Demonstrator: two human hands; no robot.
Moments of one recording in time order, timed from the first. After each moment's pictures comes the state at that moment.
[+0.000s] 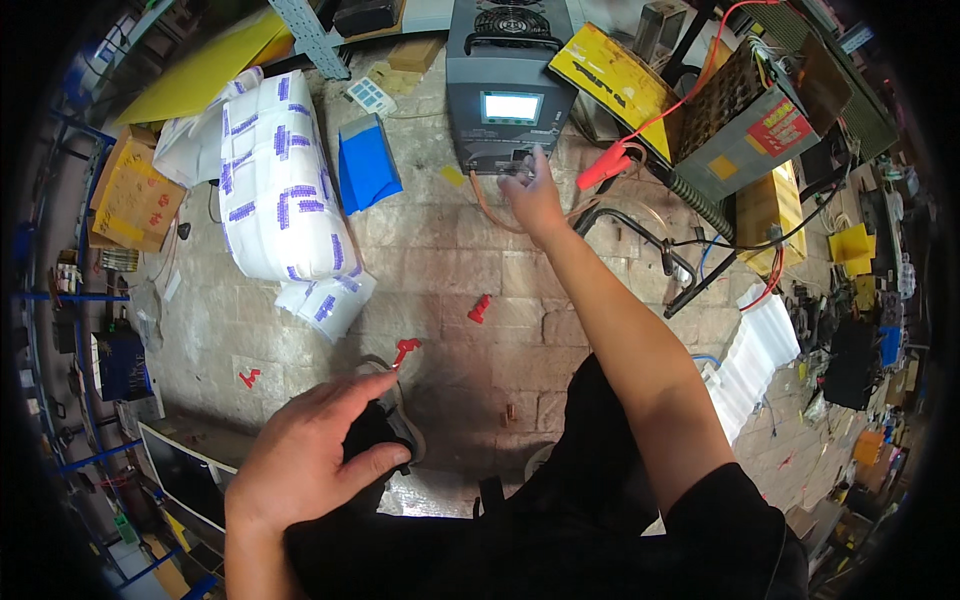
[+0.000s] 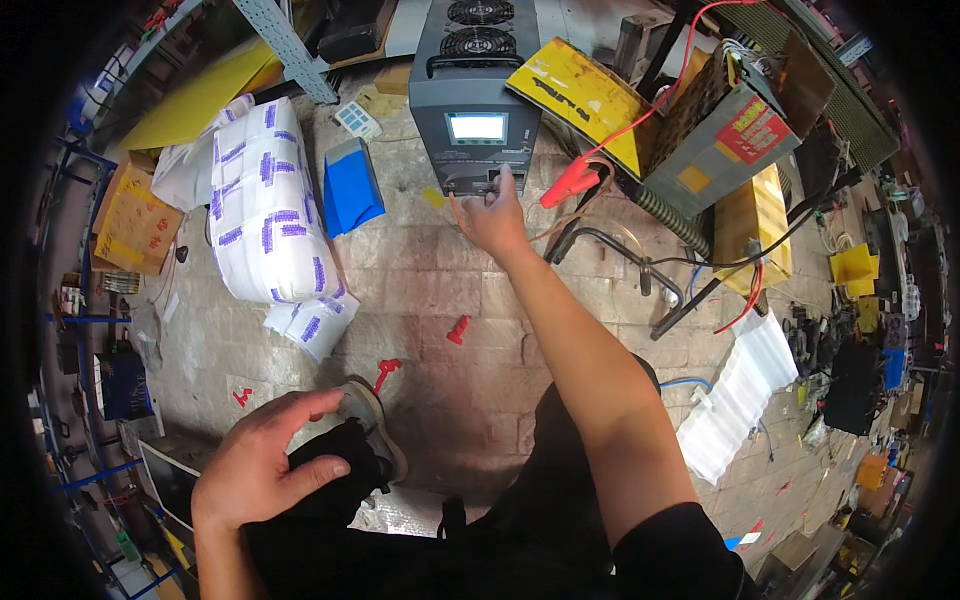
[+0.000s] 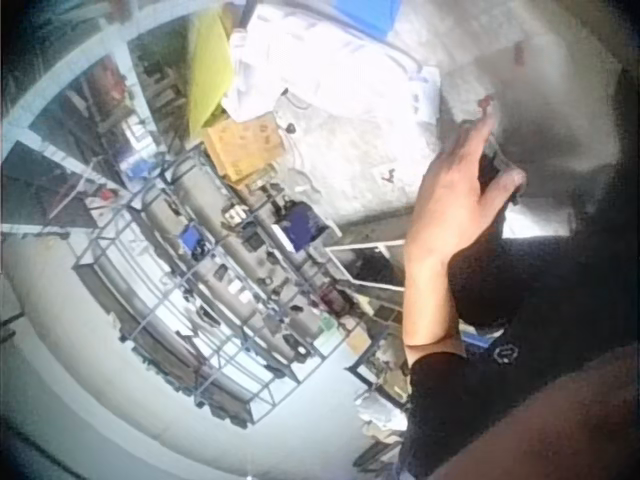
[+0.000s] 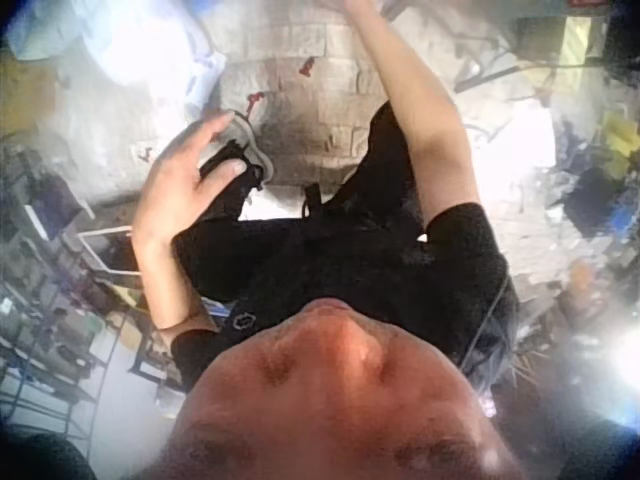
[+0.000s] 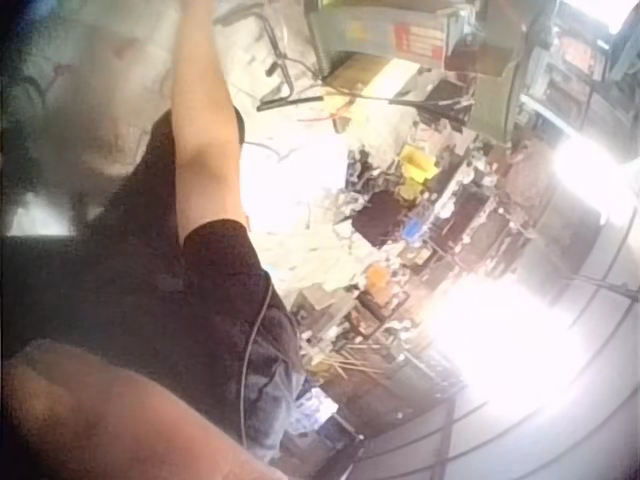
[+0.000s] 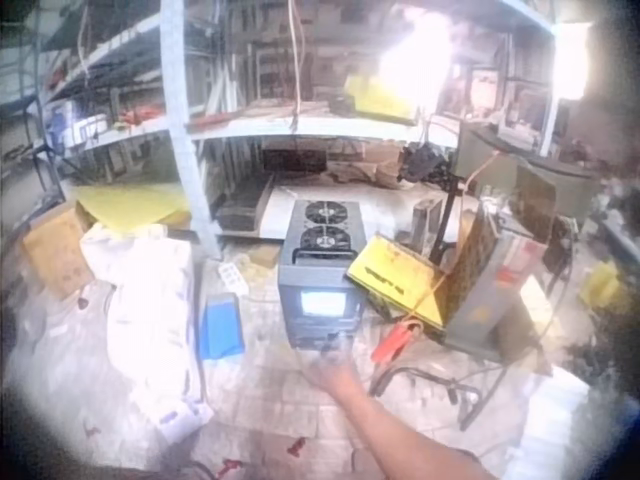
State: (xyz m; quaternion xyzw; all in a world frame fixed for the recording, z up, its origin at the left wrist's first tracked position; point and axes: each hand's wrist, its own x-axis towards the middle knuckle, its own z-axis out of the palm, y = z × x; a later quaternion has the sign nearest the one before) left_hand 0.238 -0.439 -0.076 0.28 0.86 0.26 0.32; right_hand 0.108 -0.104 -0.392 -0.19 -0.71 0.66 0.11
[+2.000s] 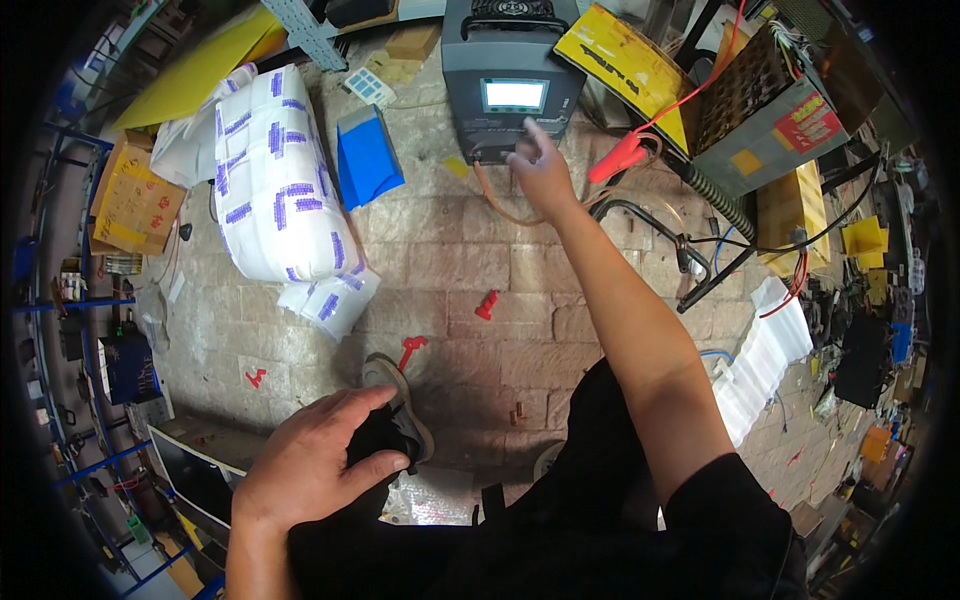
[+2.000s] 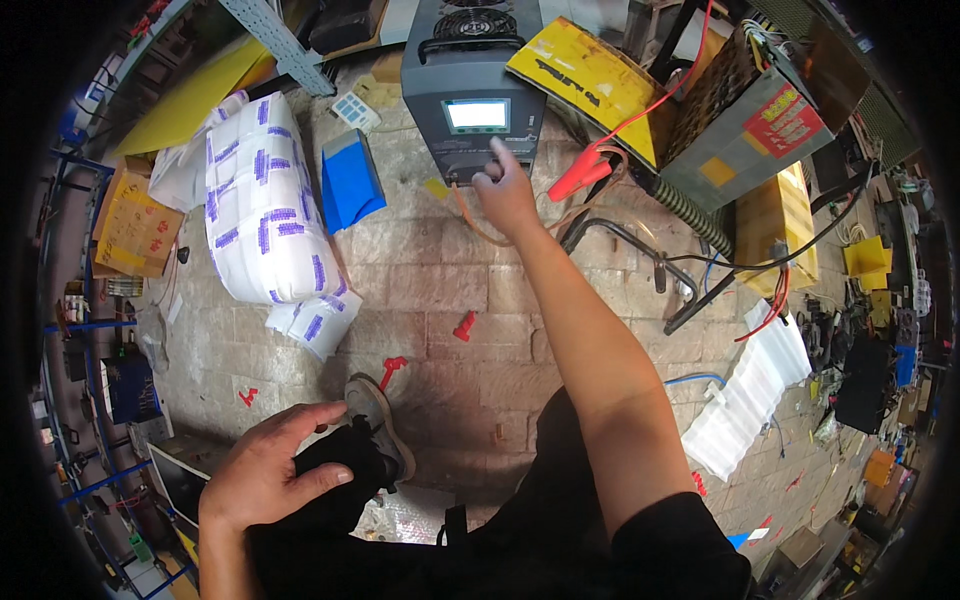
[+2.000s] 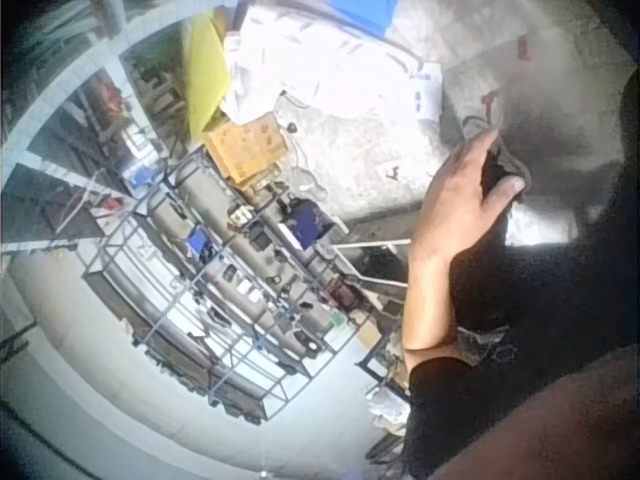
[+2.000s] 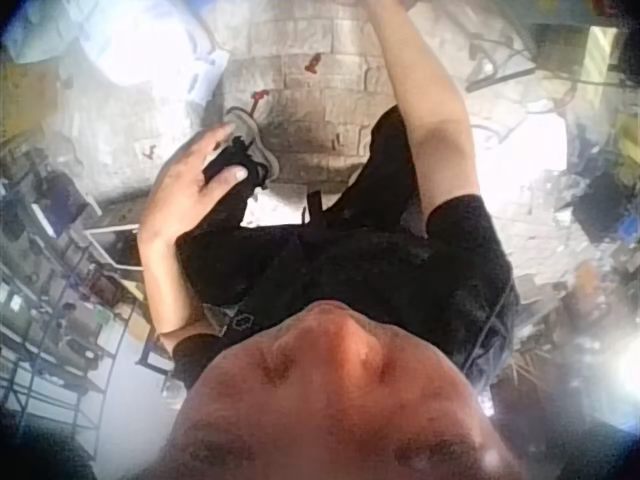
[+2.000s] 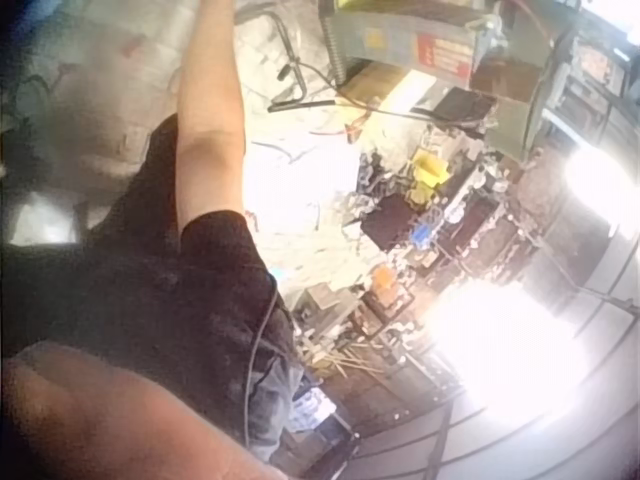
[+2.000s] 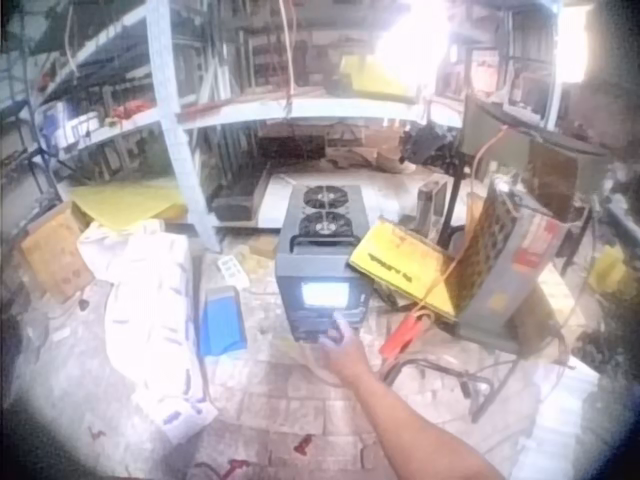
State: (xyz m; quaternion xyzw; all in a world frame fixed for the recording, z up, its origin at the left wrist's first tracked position) left_hand 0.231 -0.447 -0.103 0.27 0.86 0.25 0.36; right_hand 0.082 -0.091 -0.400 -0.16 -0.73 0.66 0.12
